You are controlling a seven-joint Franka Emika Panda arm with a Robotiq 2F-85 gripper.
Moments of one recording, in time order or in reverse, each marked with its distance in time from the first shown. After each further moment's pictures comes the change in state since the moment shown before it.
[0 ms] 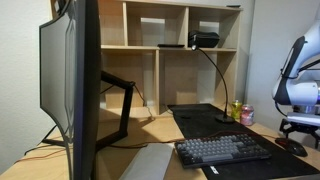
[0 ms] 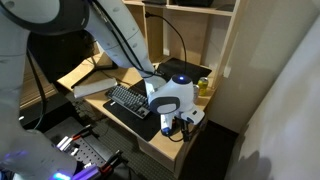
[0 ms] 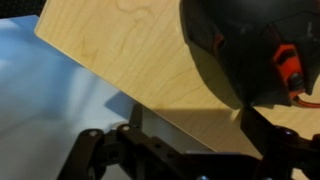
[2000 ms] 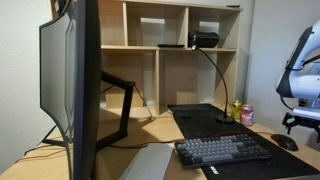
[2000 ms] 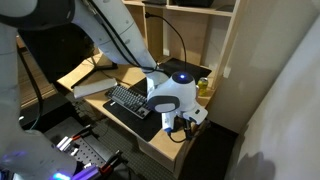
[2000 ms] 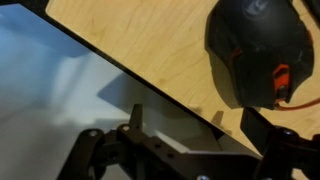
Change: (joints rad) arm -0.052 -0.067 0.034 -0.028 0.105 0.018 -0.134
